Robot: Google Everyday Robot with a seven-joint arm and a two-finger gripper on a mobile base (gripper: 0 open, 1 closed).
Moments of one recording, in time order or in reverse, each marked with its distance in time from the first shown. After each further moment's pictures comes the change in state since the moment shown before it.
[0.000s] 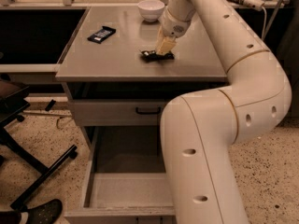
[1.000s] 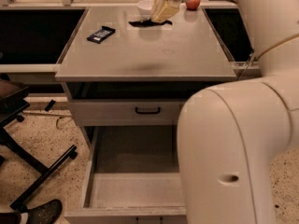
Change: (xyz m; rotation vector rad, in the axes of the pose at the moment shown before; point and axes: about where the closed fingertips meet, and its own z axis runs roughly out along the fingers) arm -0.069 0.010 -0.126 0.163 -0.108 -0.195
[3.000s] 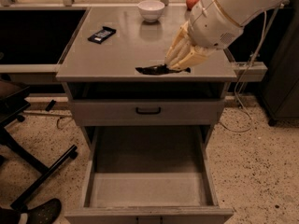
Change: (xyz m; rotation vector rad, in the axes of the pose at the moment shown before) arm -0.048 0.189 -0.061 -0.087 -0.101 0.020
